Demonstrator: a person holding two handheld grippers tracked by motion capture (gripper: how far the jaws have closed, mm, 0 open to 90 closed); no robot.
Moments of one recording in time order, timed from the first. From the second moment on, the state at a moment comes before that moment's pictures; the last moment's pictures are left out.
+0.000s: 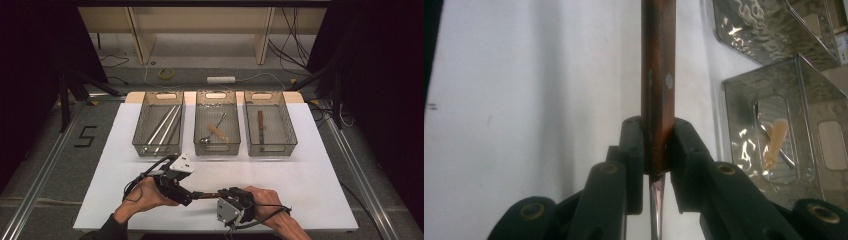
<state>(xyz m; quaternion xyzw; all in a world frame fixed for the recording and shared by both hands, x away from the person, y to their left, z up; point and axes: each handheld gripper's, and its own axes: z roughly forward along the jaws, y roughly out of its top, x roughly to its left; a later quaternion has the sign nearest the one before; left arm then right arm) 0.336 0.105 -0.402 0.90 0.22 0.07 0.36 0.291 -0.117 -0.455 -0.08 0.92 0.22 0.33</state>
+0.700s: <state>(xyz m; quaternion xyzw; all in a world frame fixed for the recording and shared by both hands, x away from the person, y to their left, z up) 0.331 0.146 -0.422 0.84 0.27 0.13 0.46 0.313 -0.148 -0.447 0.01 0.91 0.22 0.34</state>
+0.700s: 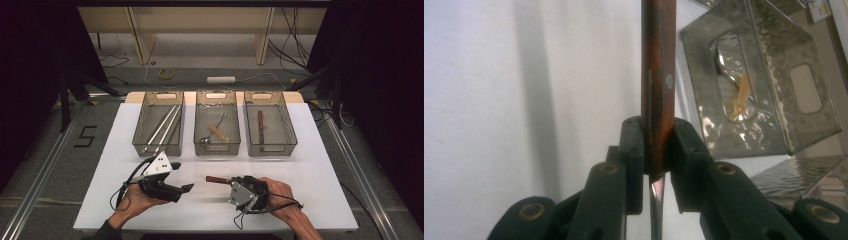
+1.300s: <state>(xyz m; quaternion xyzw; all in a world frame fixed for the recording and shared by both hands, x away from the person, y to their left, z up) 0.323 0.170 -0.428 0.80 0.31 0.16 0.49 0.332 -0.169 -0.437 0.09 0.90 0.24 0.34</state>
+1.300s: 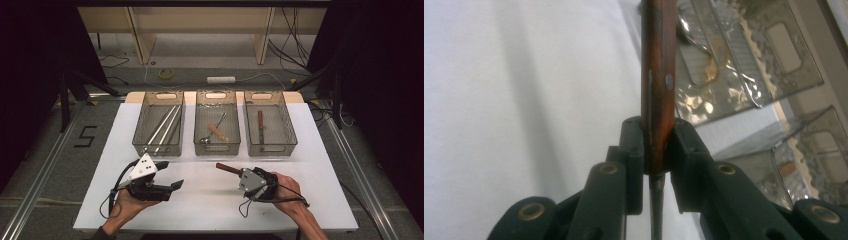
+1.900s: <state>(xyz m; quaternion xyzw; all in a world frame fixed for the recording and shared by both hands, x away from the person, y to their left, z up) 0.321 0.179 -0.428 0.79 0.33 0.16 0.49 0.377 -0.213 -0.397 0.24 0.88 0.31 0.28</state>
